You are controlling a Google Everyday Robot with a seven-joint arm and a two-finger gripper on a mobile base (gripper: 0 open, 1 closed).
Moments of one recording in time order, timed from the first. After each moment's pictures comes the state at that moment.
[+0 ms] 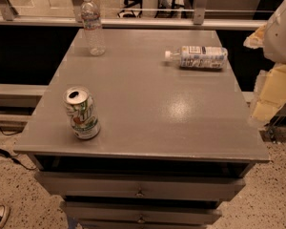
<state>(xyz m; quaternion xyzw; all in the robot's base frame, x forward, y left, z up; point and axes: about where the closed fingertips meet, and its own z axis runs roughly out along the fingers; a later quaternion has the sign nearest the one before) 0.438 -0.217 0.977 -0.60 0.78 -0.03 0.16</state>
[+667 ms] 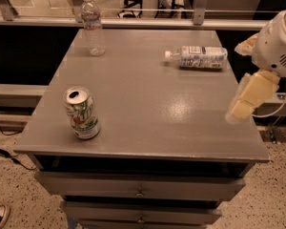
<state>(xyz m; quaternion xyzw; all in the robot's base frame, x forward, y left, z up) 0.462 -0.202 0.953 -0.56 0.79 0.03 0.23</state>
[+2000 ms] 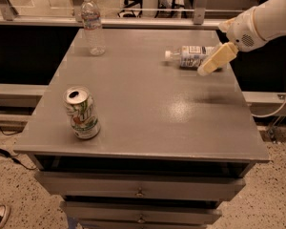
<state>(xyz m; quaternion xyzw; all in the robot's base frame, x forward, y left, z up) 0.657 -0.213 0.923 -0.49 0.77 0.08 0.39</state>
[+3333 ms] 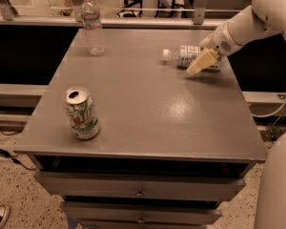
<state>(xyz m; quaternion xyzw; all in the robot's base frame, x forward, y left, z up) 0.722 -0.209 0.857 -0.50 0.79 0.10 0.33</state>
